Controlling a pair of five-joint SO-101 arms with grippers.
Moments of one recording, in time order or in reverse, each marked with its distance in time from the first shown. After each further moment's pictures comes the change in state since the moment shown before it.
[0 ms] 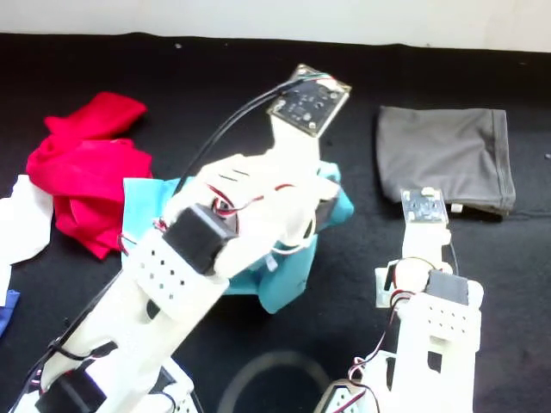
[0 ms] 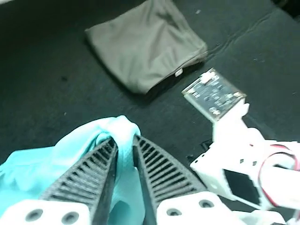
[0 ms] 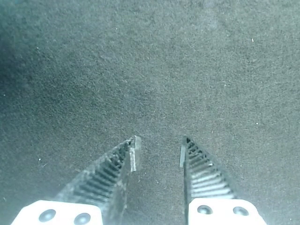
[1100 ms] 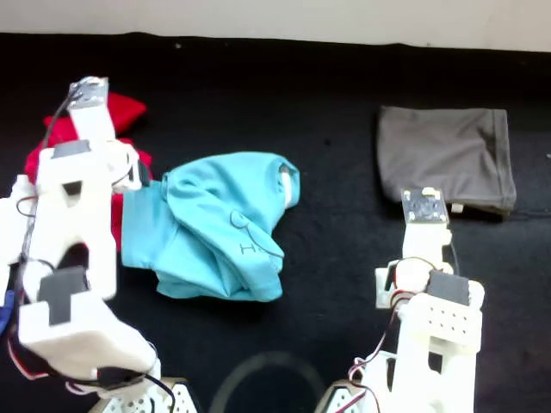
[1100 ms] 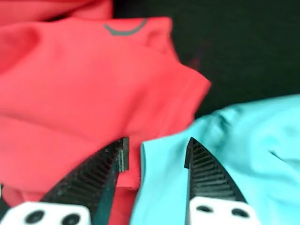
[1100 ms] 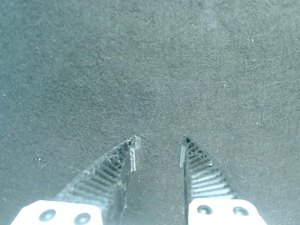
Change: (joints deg) left arm -61.1 42.6 3.3 -10.5 -13.1; right arm 0.0 0.0 0.0 0.0 0.0
